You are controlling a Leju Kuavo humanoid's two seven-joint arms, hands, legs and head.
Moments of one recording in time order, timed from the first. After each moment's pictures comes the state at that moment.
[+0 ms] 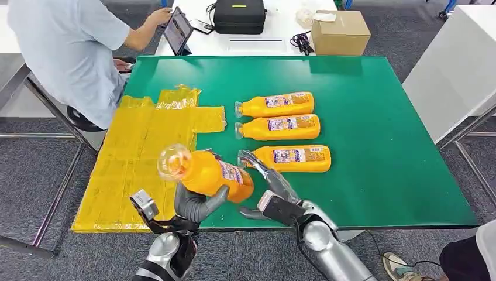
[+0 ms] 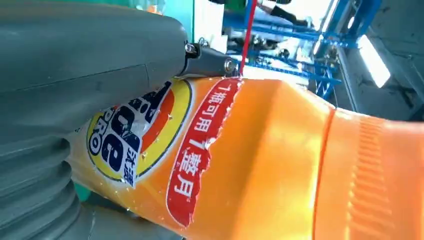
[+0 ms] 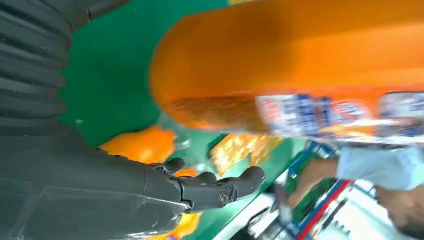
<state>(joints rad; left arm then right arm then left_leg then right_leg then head) -0.15 -0.31 -0.33 -1.15 0.14 -0.02 -0.68 -0.20 -0.05 0.51 -1.29 0.30 0.10 -0.51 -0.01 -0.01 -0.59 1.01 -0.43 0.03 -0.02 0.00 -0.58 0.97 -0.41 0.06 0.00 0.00</state>
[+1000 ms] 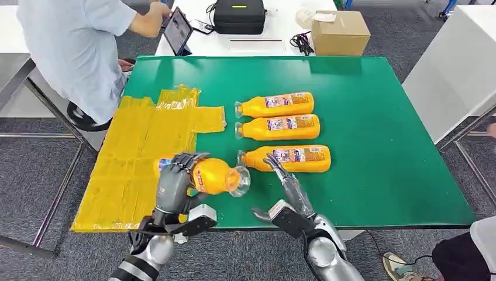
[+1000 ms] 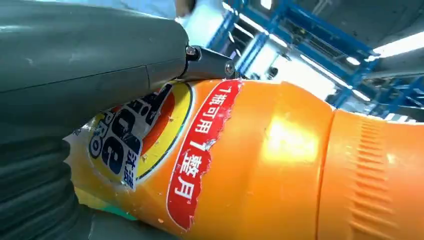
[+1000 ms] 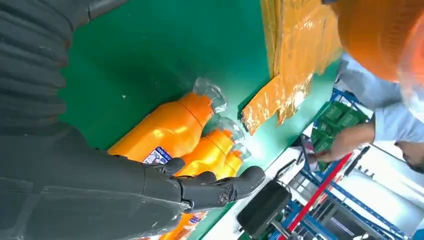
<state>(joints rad) -0.22 -0.15 -0.36 -1.13 -0.81 0.70 -0.43 -0.09 -0.01 0.38 -1.32 0.39 -0.05 -0.55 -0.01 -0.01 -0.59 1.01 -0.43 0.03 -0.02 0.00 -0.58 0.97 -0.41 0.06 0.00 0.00</state>
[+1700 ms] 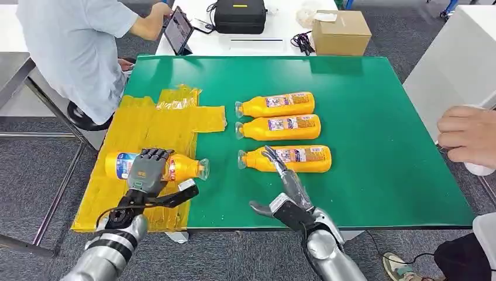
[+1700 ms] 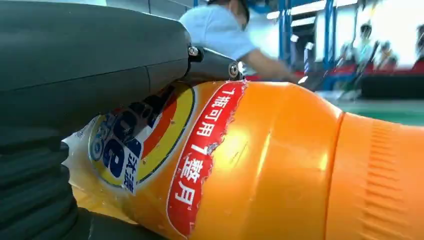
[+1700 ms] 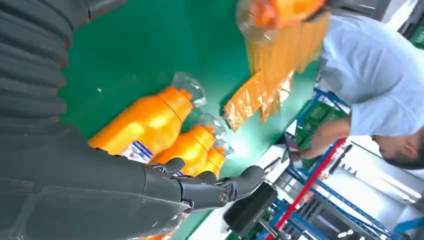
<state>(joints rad) -0.47 -0.07 -0.11 -0.65 -1.43 0.70 -0.09 -0.14 0.01 0.38 -1.31 0.37 -0.02 -0.58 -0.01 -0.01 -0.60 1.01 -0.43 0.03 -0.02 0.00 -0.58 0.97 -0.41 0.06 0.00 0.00</state>
